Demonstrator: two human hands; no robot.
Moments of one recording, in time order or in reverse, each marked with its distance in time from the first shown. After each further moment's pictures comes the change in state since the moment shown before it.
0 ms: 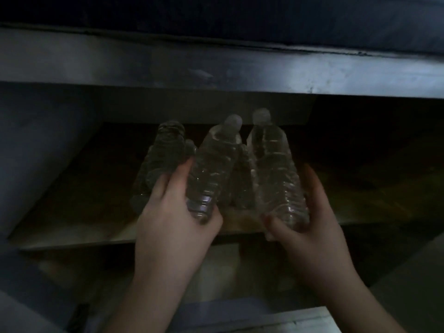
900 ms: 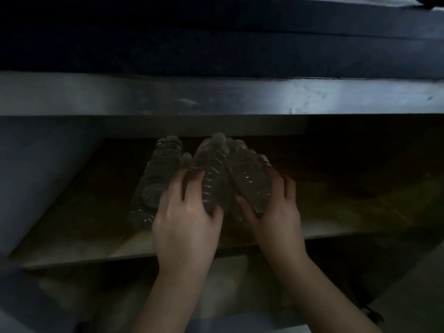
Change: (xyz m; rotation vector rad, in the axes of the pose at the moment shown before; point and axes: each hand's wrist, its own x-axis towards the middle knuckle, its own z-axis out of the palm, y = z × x) left_hand 0.016 -0.002 0.040 0.370 0.171 0.119; right_hand 0.051 0.032 0.041 -0.435 0.214 -0.319
